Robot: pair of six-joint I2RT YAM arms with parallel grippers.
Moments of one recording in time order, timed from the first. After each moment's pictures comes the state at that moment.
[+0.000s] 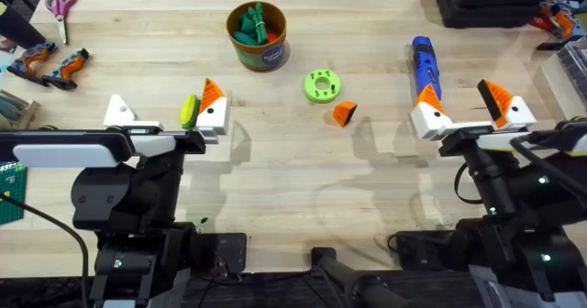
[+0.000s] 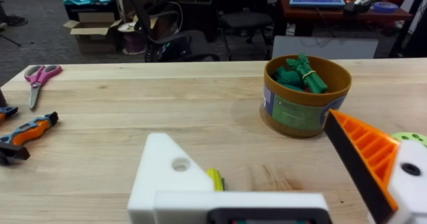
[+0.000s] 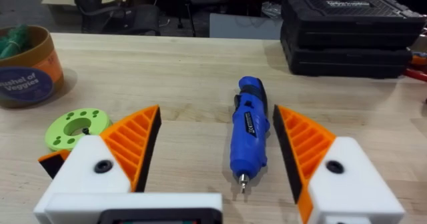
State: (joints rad) left arm 0.00 0.00 0.01 -0.02 0.00 0.00; right arm 0.00 0.00 0.01 -0.10 -0.02 0.00
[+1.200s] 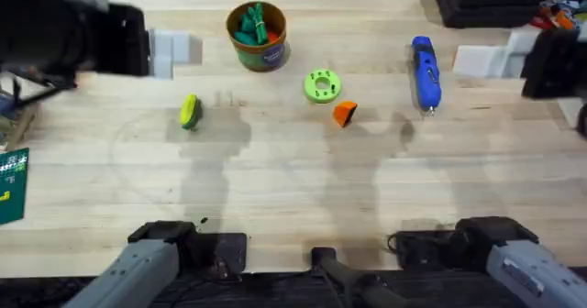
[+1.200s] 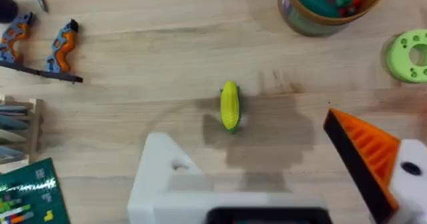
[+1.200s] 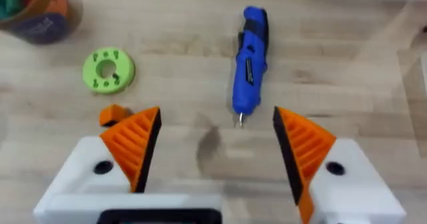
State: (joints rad) left arm 0.00 1.04 1.27 -1.12 -0.05 0.08; right arm 0.00 0.86 1.10 -1.02 -0.03 0.00
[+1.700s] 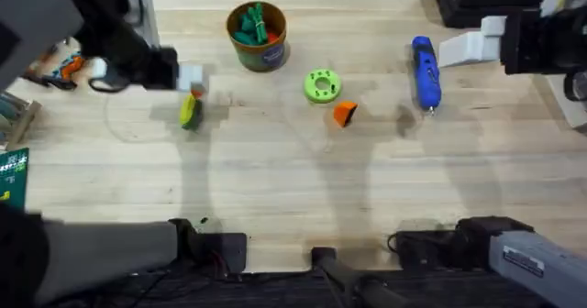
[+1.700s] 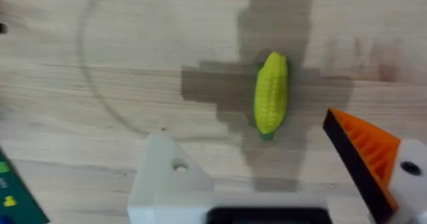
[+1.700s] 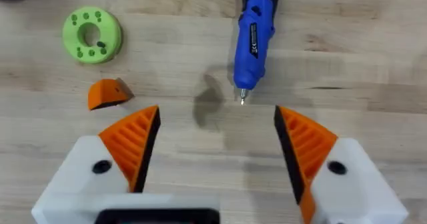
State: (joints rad) left arm 0.16 1.52 1.15 -0.98 -0.04 0.12; right arm 0.00 1.13 1.26 -1.16 -0.03 0.00
